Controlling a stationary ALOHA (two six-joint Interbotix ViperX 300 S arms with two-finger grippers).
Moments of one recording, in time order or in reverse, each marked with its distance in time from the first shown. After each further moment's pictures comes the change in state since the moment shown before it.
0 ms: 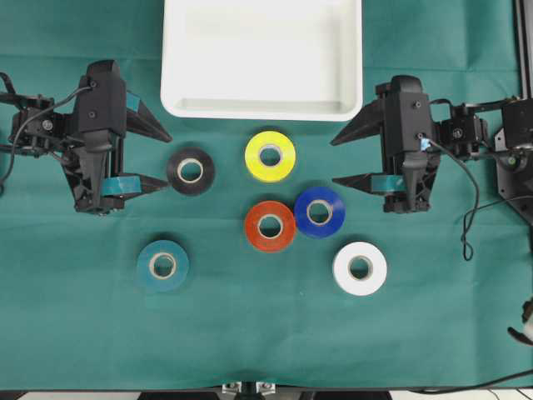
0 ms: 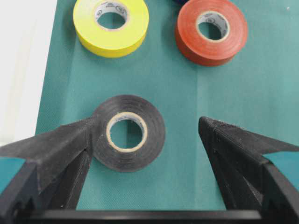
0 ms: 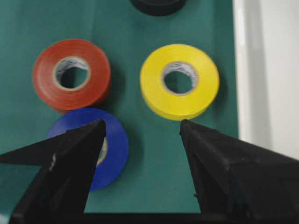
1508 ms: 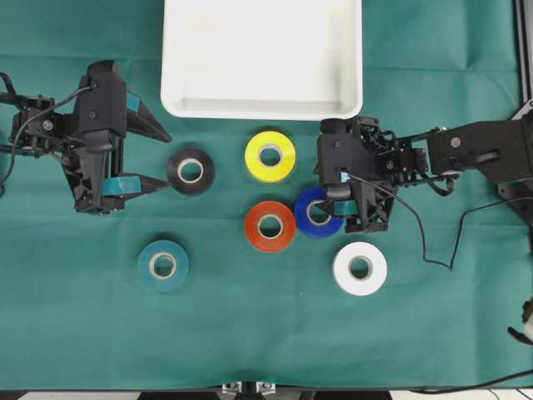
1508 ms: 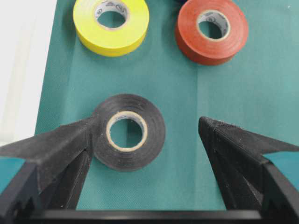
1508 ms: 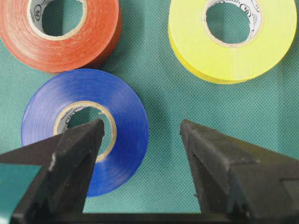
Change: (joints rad) left arm 0.000 0.003 0.002 0.000 0.002 0.000; right arm 0.040 0.362 -0.104 0.000 0.011 0.048
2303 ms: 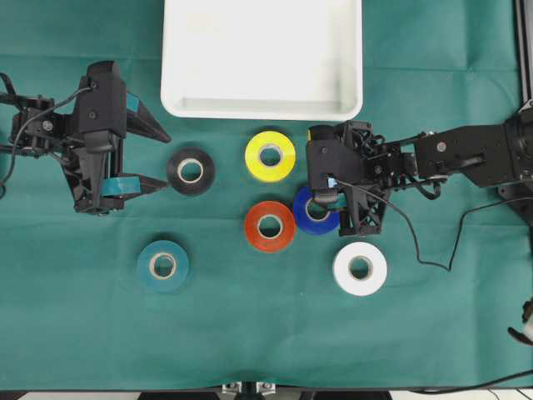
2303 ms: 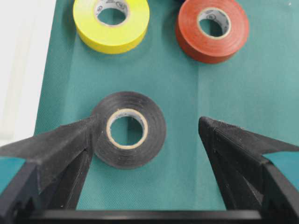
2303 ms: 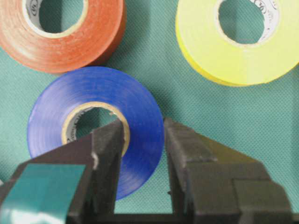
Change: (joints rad) left arm 0.000 0.000 0.005 0.000 -0.002 0.000; right arm 0.006 0.046 -0.038 0.000 0.041 0.000
